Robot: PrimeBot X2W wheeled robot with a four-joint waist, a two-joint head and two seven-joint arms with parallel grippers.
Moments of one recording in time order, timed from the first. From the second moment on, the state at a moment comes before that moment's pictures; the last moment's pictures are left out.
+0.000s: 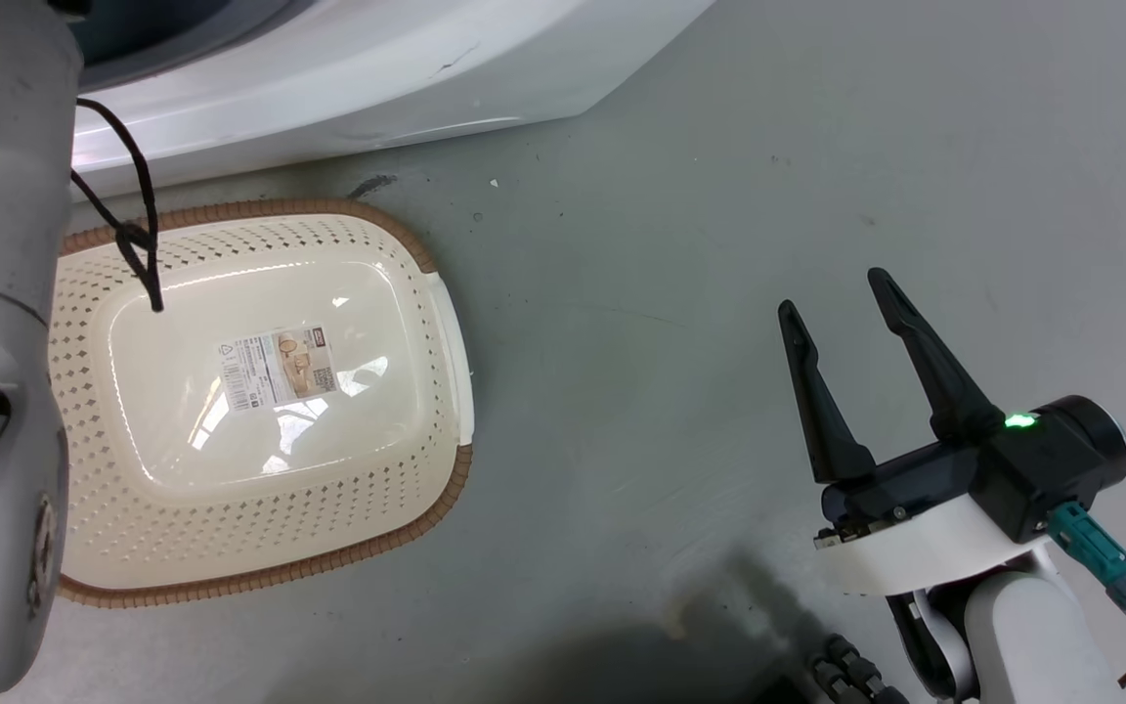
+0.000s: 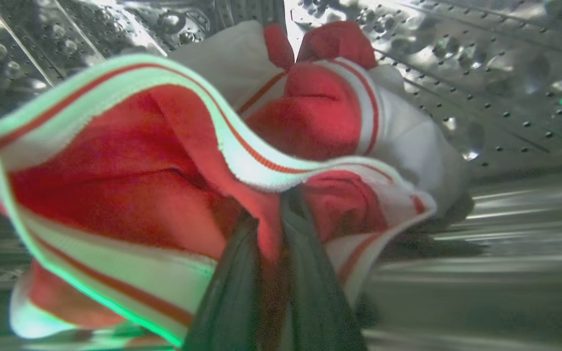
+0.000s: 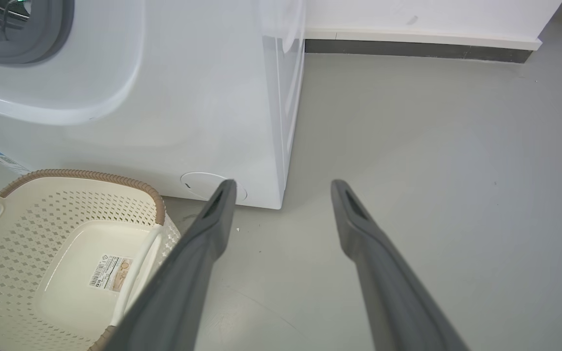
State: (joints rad) left arm -1.57 0.27 -0.27 1.25 -0.29 0.05 0.25; right arm -0.19 -0.06 0.20 -0.10 0.06 0.13 -0.17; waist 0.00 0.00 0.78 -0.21
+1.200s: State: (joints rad) left arm -0.93 0.25 -0.08 0.78 -0.29 0.09 -0.26; right arm -0.10 -0.05 0.13 -0.04 0.07 0.13 -0.11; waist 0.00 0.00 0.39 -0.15
